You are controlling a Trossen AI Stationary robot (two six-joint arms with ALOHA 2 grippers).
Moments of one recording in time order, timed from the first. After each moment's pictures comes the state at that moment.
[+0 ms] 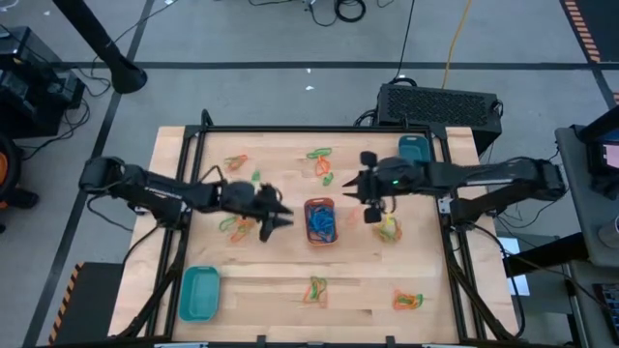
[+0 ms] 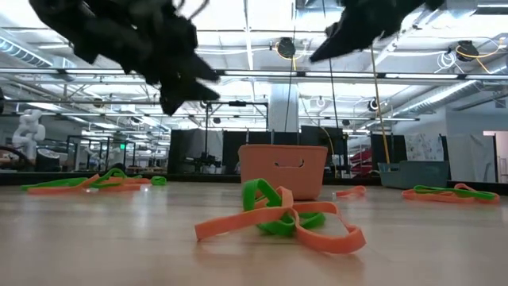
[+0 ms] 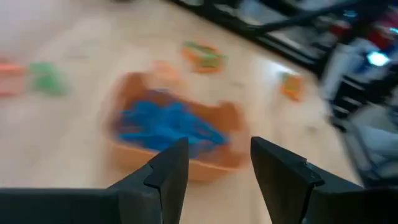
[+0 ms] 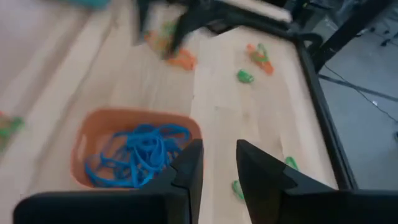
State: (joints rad) left arm -0.02 1.30 0.55 0.35 0.11 -0.41; right arm -0.05 1.19 0.91 -0.28 0.08 -0.27
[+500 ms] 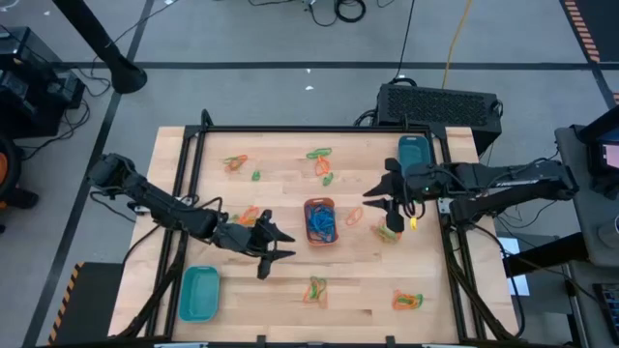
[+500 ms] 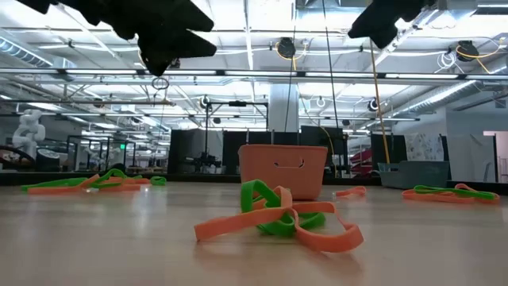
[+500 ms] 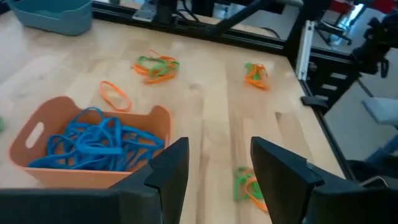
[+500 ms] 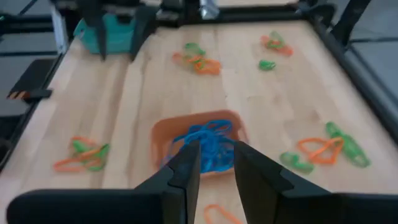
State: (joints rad) left arm -0.42 1.37 0.68 0.30 -0.32 -0.36; right arm 0.06 0.97 0.90 -0.48 0.08 0.12
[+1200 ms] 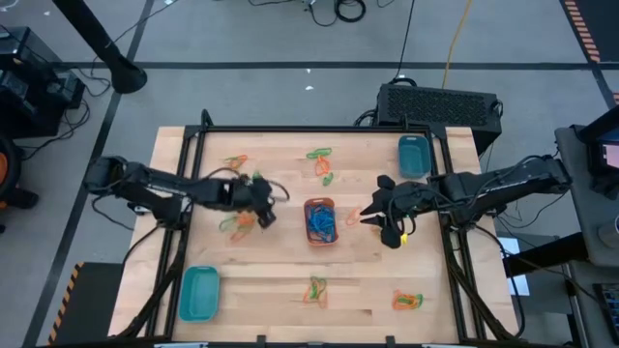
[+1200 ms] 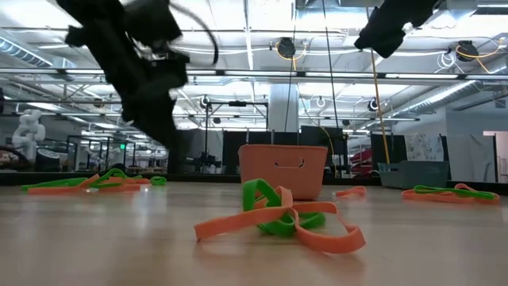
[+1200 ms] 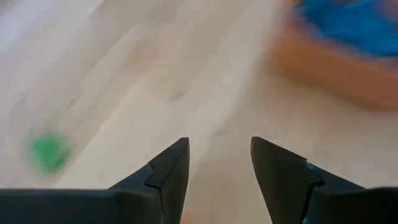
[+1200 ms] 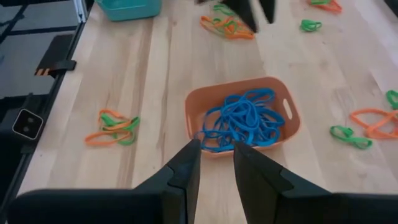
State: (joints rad) left arm 0.00 1.34 0.68 -0.33 -0.31 -0.50; right arm 0.18 1.07 0.89 -0.49 0.08 0.24
